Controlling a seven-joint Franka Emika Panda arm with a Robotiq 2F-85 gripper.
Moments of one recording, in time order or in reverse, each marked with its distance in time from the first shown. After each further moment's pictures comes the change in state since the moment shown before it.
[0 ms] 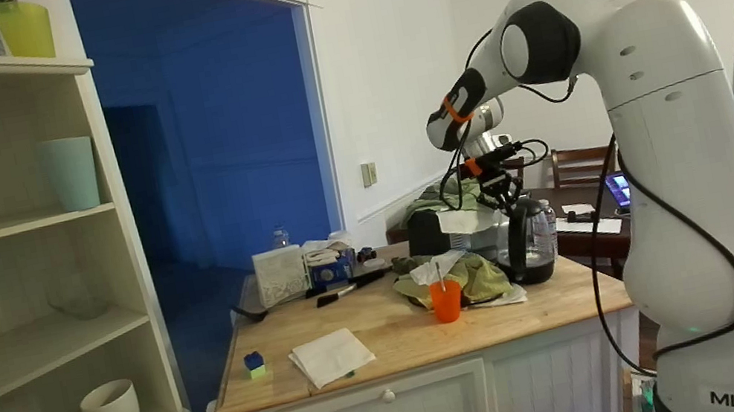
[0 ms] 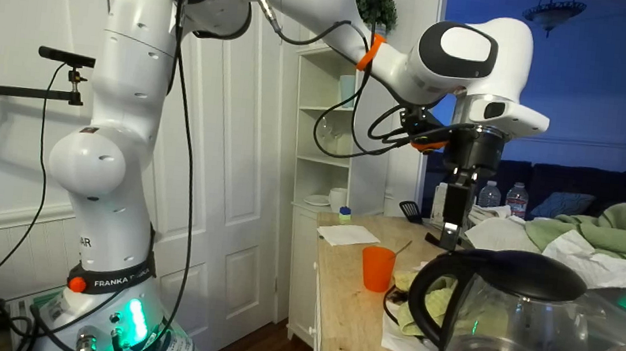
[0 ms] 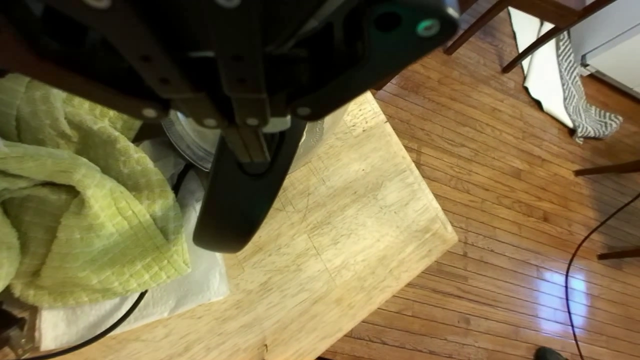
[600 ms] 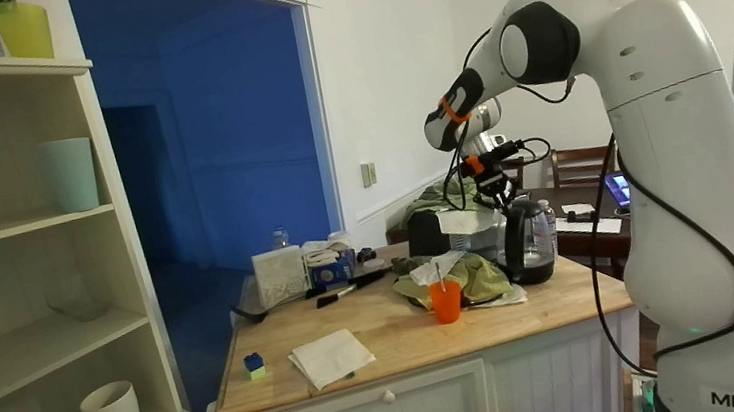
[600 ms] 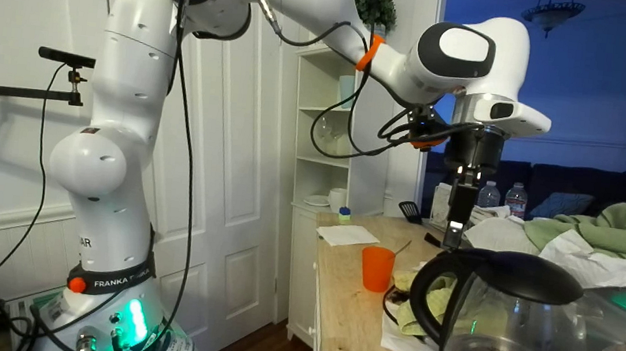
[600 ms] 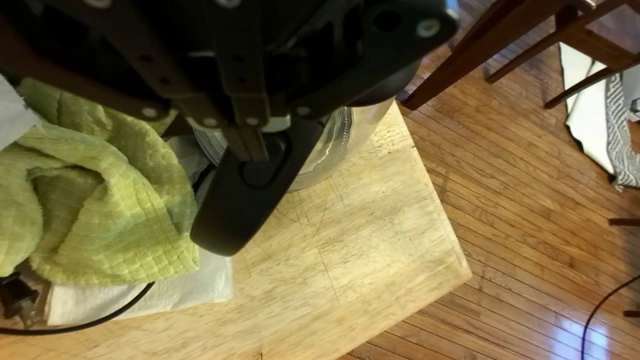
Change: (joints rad) arm 0.009 -0.001 0.000 0.003 0.004 0.023 -0.146
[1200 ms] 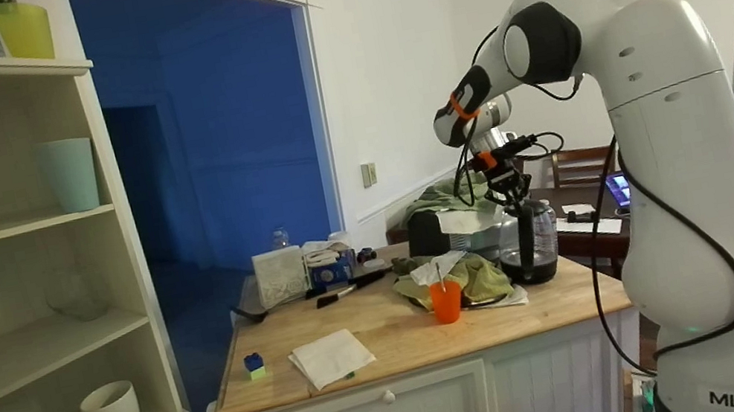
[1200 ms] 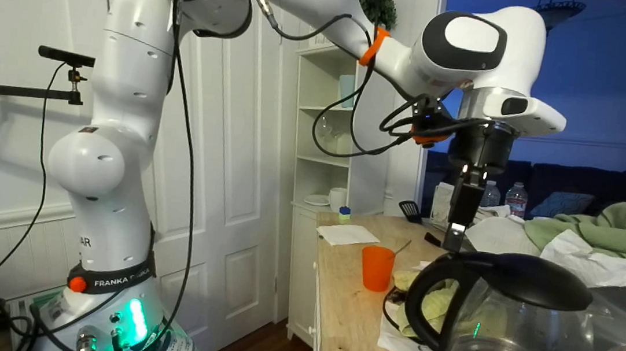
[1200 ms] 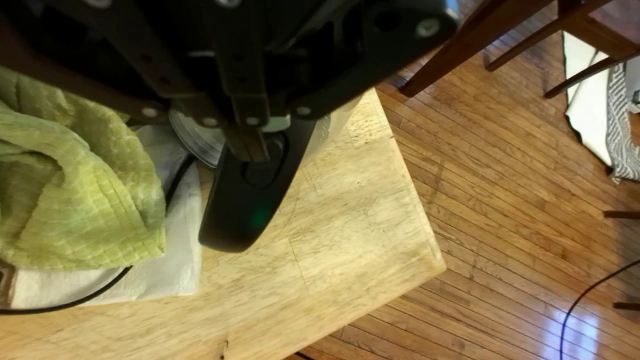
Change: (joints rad) arm -0.024 -0.005 -0.027 0.006 0.006 -0.039 -0.072
